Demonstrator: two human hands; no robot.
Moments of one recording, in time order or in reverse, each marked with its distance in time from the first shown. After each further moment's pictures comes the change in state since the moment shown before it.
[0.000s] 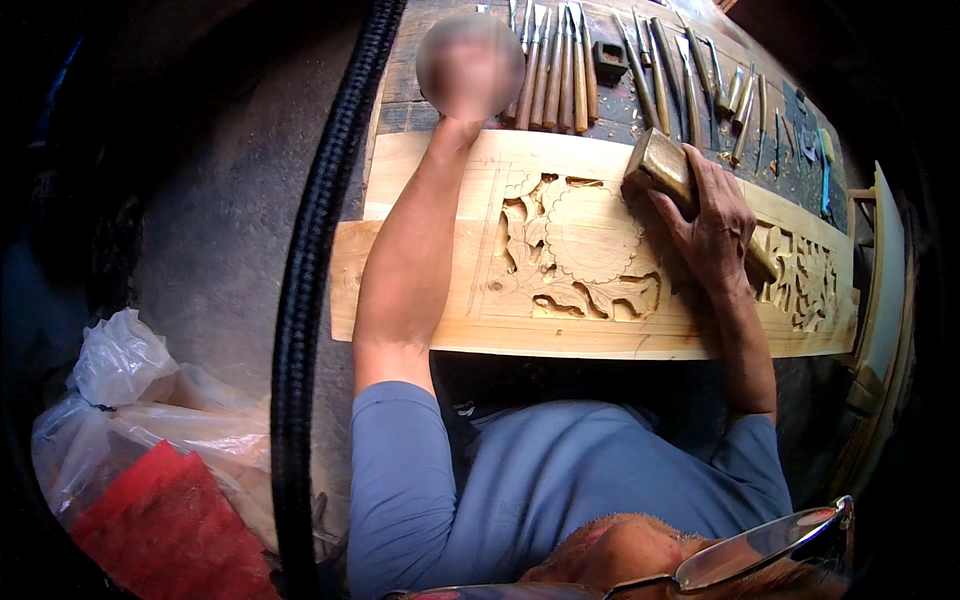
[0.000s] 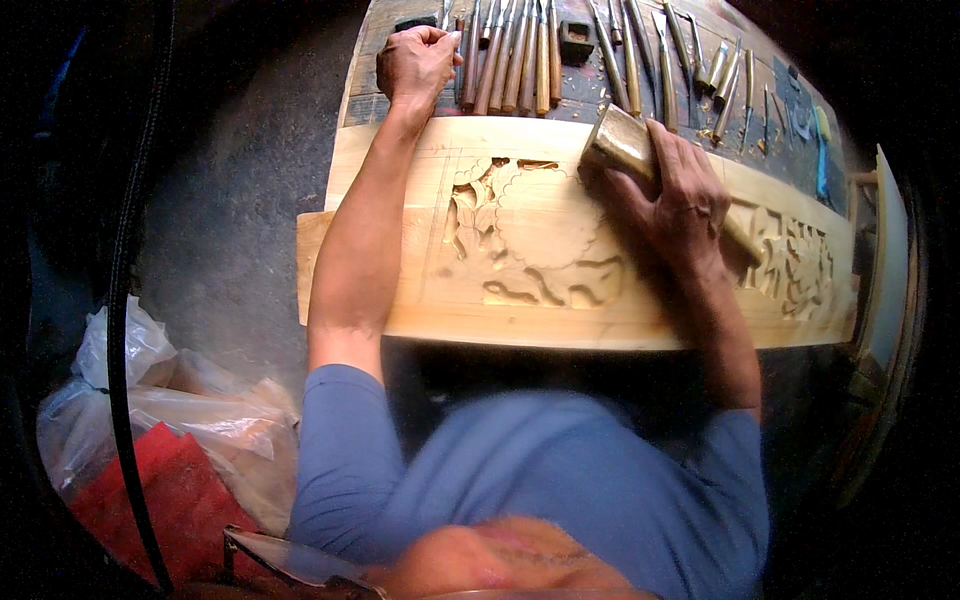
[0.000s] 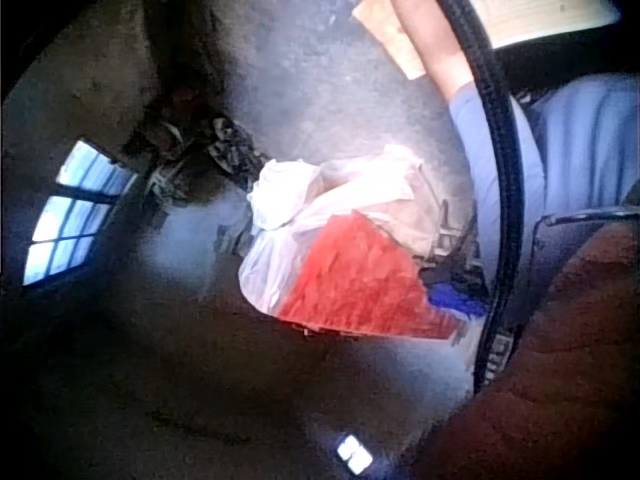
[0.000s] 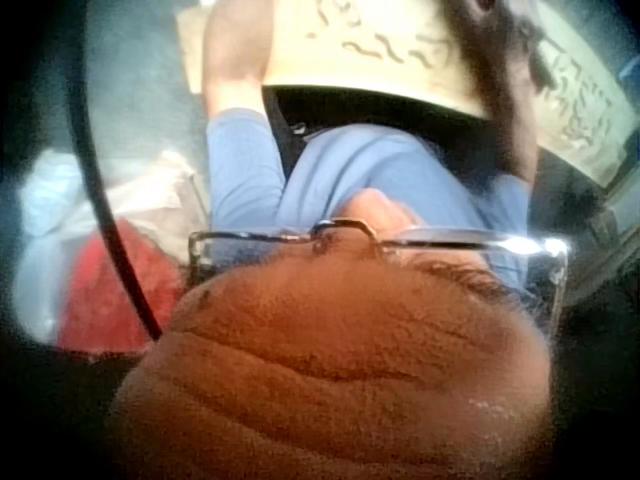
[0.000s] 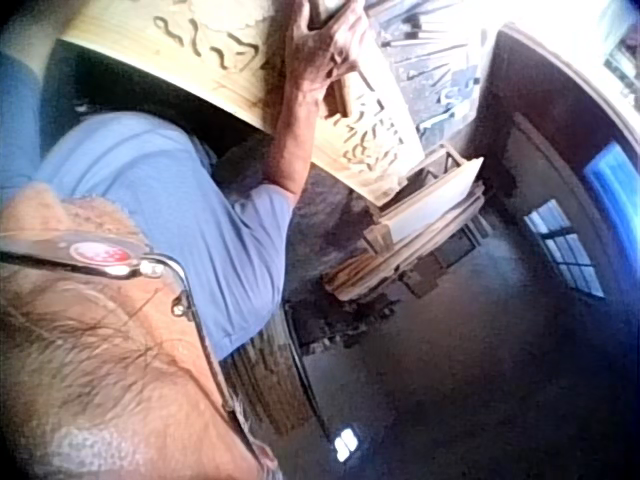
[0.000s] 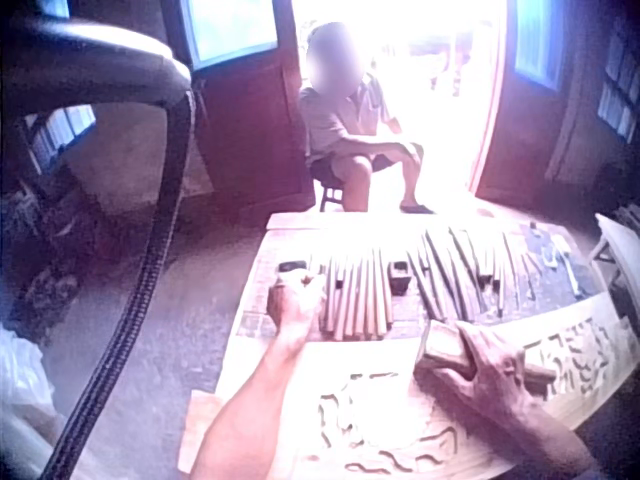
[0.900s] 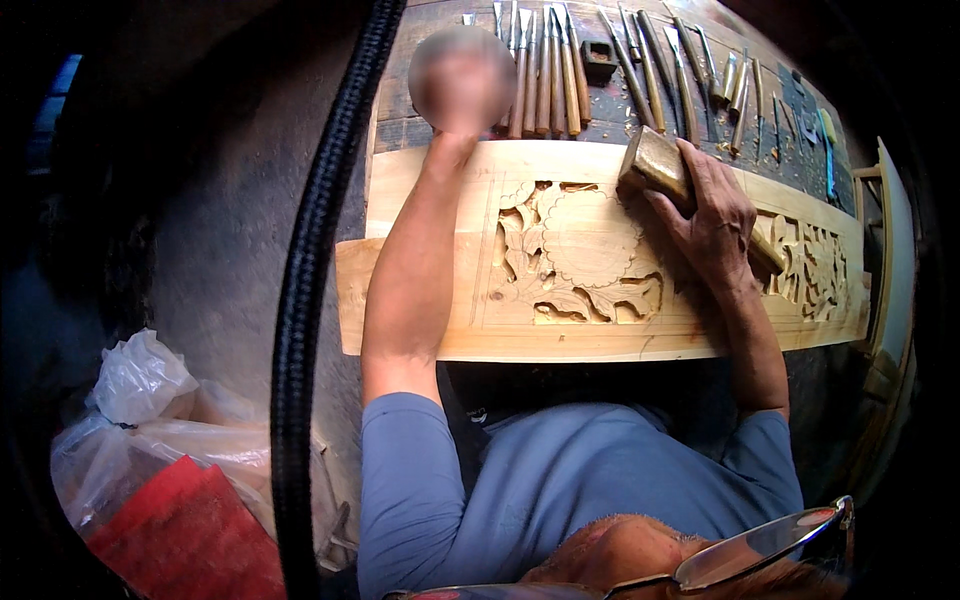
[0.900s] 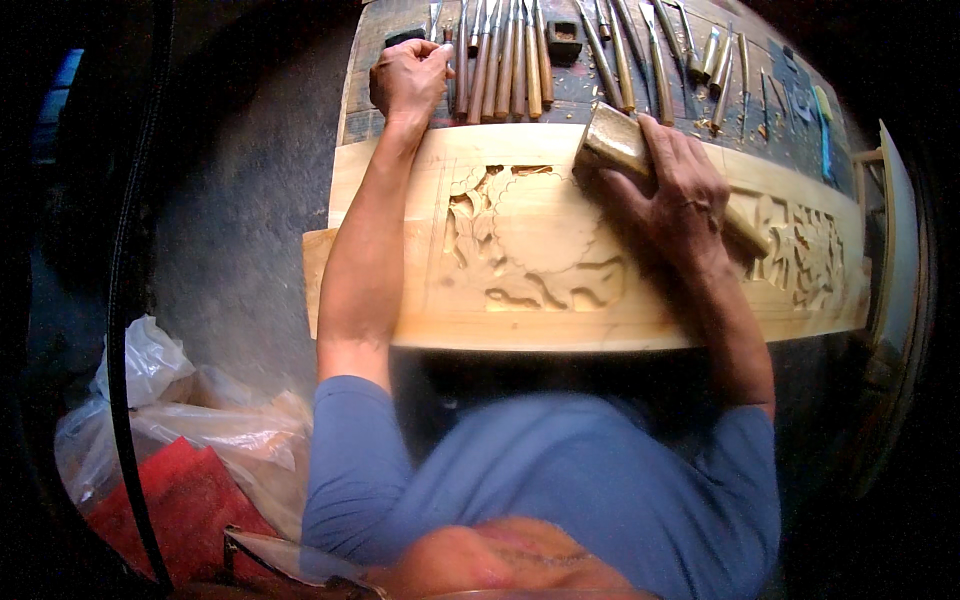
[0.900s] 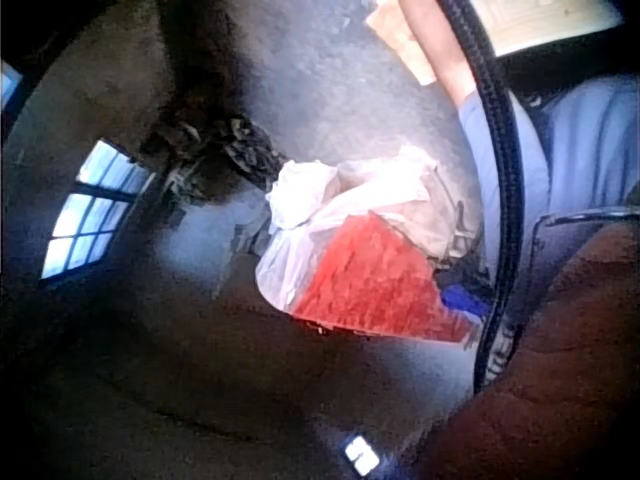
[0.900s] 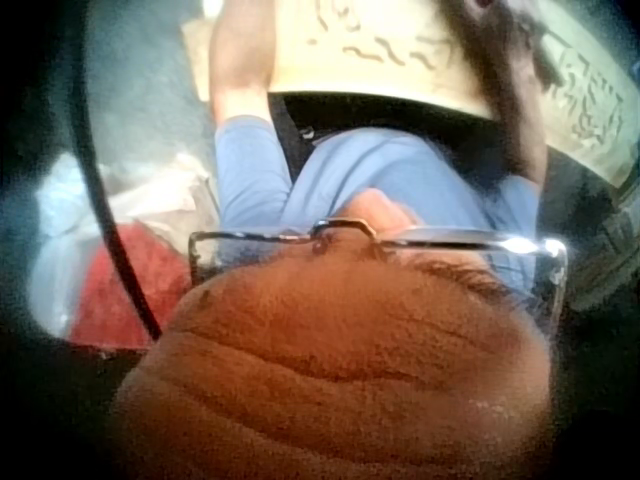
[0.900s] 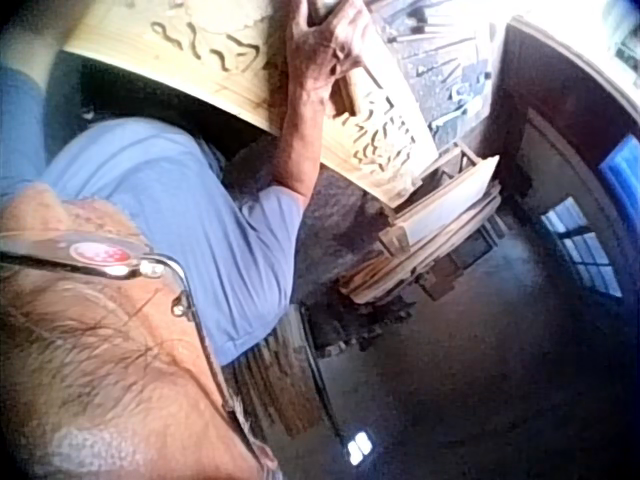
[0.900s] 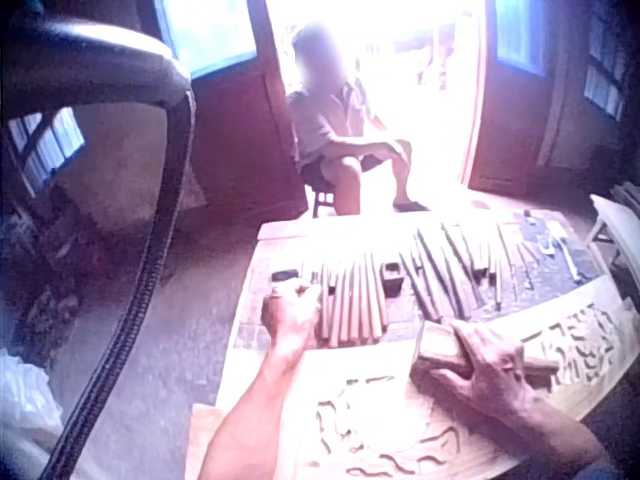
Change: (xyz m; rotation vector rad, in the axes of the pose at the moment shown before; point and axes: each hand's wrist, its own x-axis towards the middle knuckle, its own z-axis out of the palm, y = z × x) left_hand -0.003 0.059 -0.008 0.293 -0.144 -0.196; right_hand -0.003 0.004 -0.001 0.008 0.014 0.014
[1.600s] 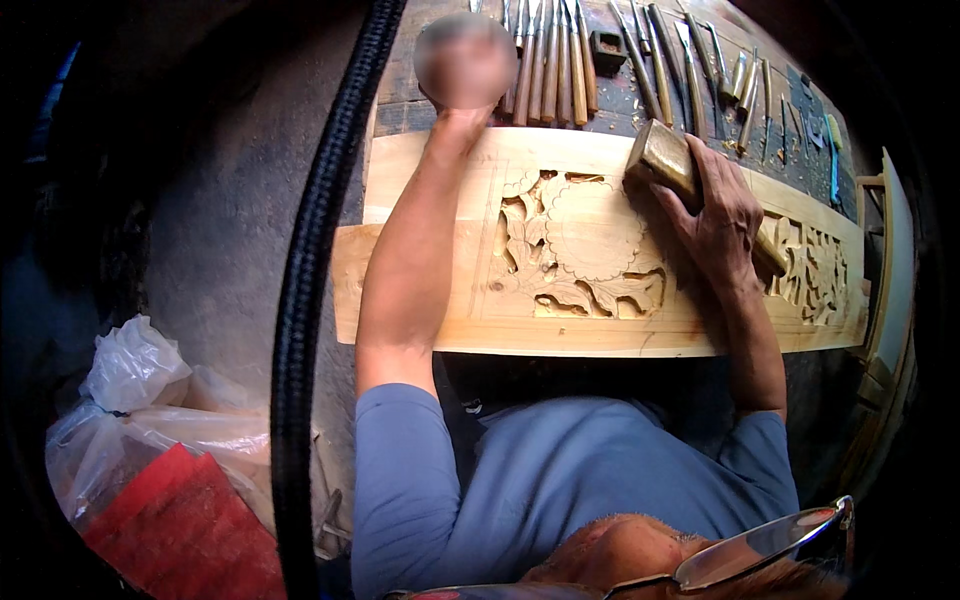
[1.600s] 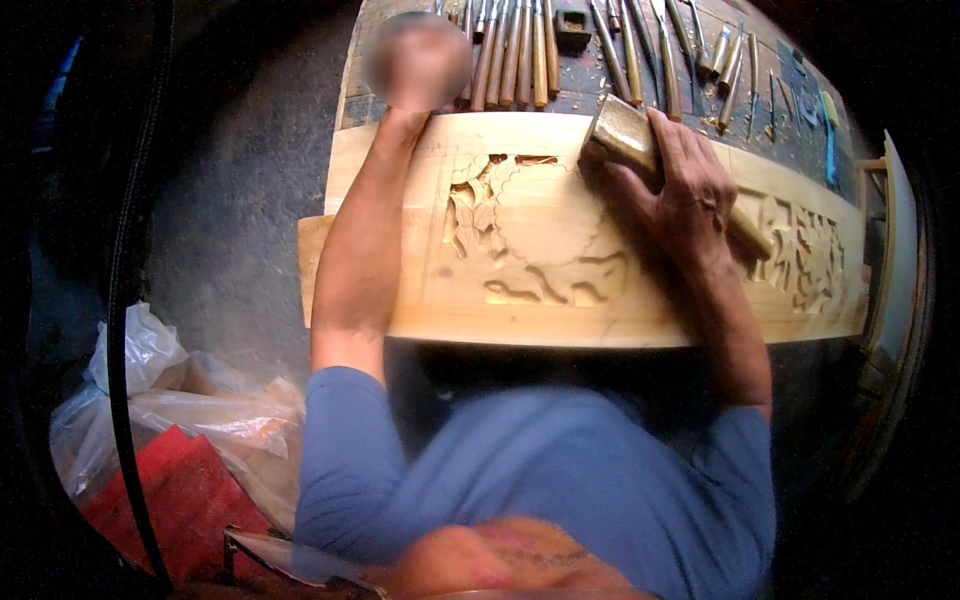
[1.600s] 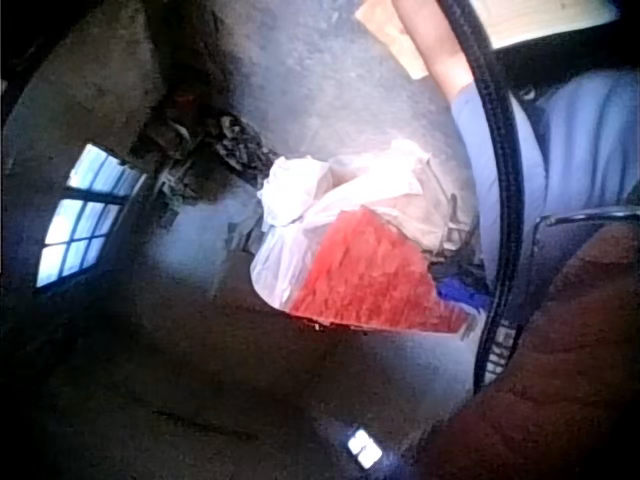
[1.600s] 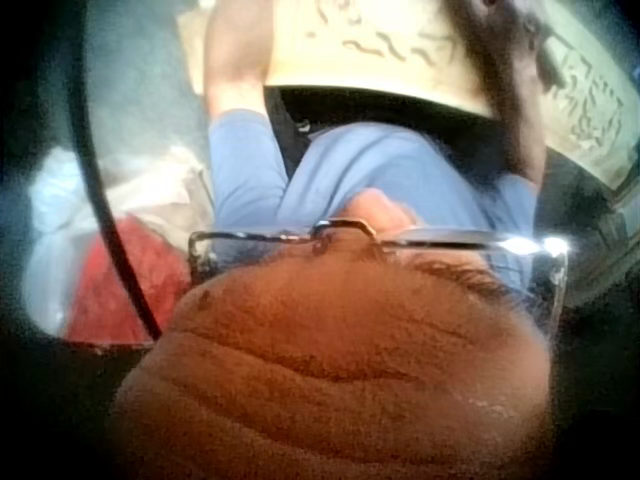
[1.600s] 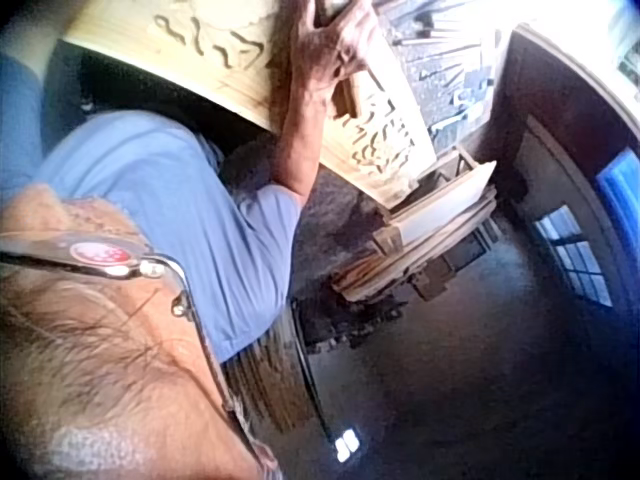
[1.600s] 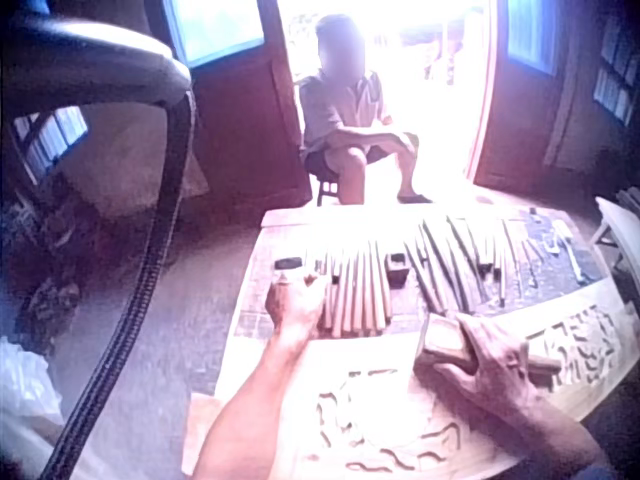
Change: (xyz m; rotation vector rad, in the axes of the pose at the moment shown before) left_hand 0.022 -0.082 0.025 -0.652 -0.074 0.274; right_hand 0.006 -0.008 0.004 0.005 0.007 -0.035
